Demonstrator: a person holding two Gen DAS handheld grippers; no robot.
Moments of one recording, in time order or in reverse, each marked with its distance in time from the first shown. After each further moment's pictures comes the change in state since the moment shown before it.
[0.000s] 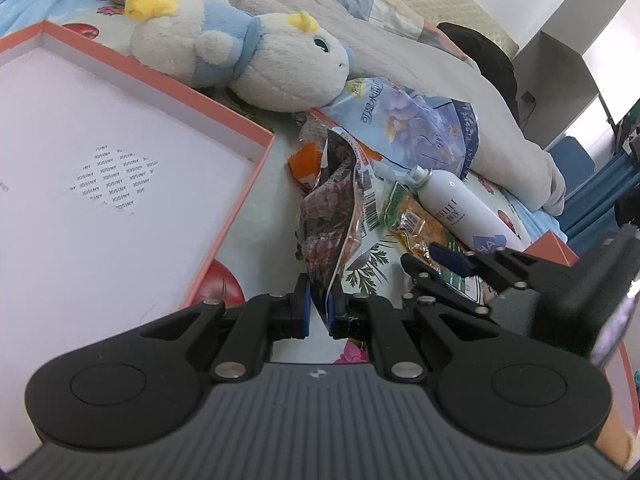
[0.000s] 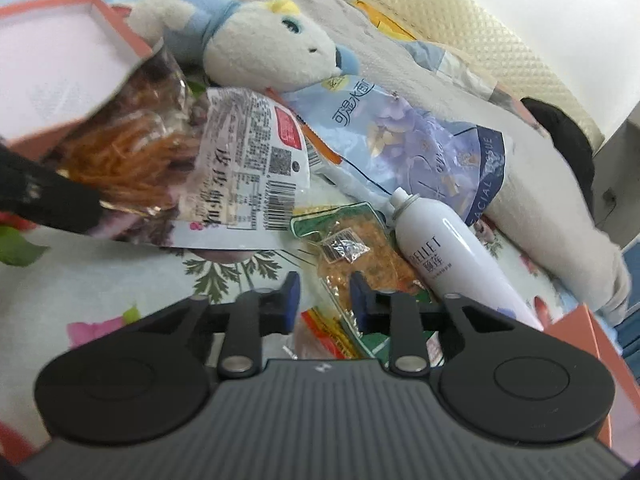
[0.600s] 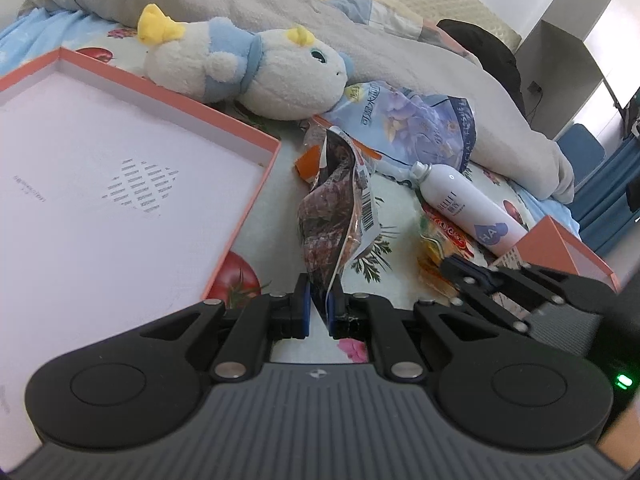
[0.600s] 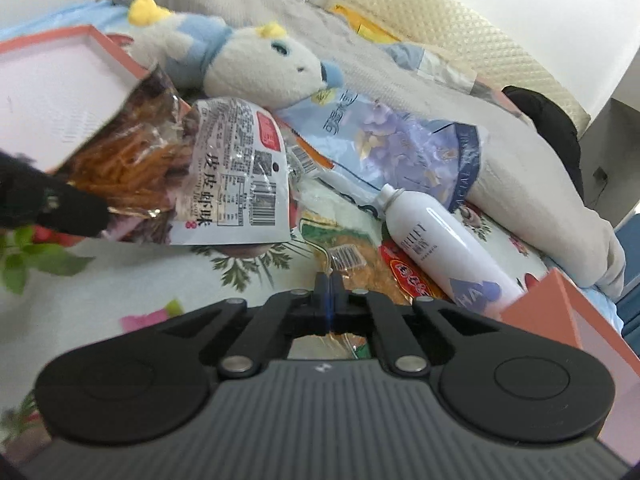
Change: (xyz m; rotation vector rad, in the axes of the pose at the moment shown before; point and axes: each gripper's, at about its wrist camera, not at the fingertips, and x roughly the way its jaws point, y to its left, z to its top) left arm -0.031 -0.014 -0.009 0.062 -0.012 0.067; right arm -0.061 -0.005 -0.010 0.127 -0.039 0.020
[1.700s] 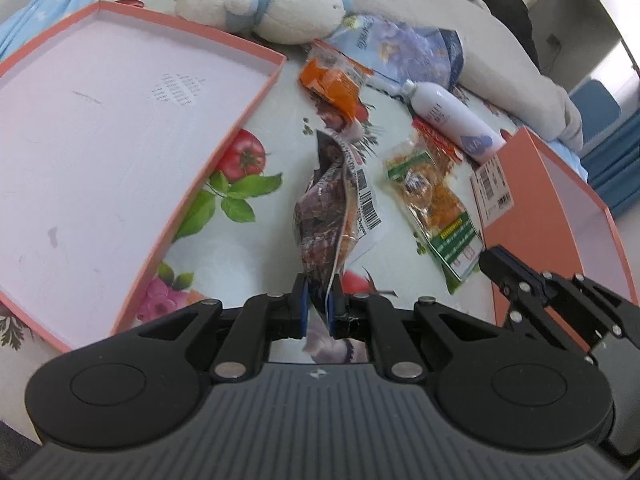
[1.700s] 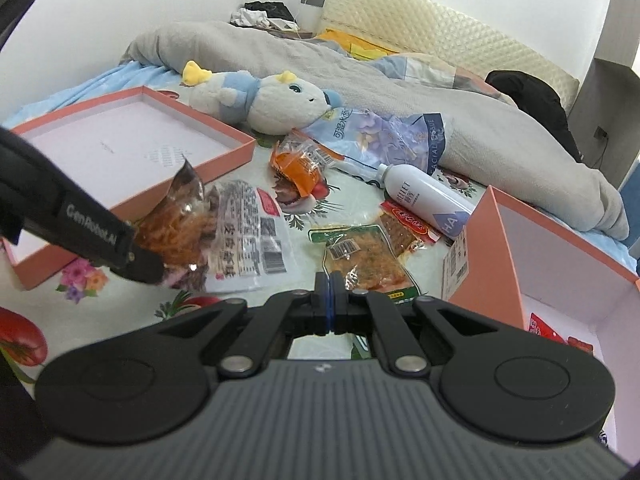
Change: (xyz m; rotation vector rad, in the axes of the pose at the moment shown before) left arm -0.073 -0.029 -0.059 -0.003 0.187 0.068; right arm -0.124 -0.003 -0.049 0.159 -0.055 0.084
